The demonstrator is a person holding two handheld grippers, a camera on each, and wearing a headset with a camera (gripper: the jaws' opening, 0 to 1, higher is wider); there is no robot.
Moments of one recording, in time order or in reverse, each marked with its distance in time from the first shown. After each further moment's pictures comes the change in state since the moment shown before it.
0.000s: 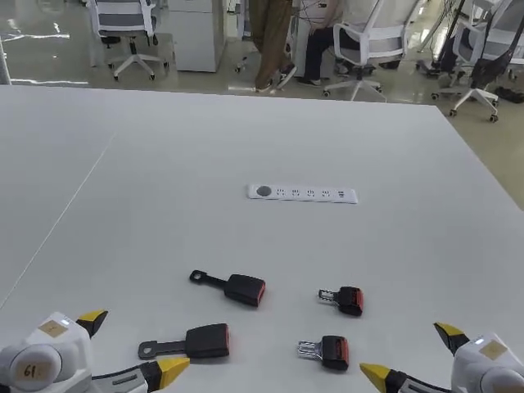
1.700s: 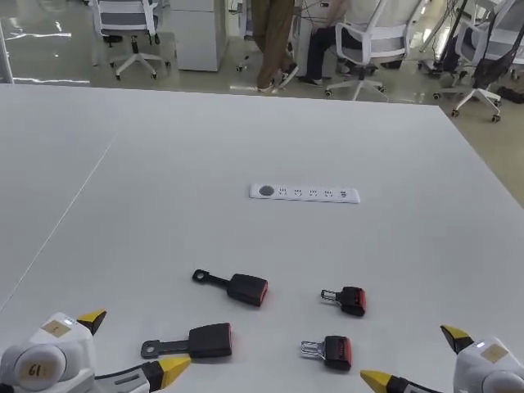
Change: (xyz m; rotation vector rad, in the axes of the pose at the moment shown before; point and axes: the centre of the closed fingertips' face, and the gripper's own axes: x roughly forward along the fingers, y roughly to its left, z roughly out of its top) left arm -0.003 0.008 -0.003 -0.022 0.021 0.027; right arm 0.000 0.002 -0.006 -0.005 0.019 0.001
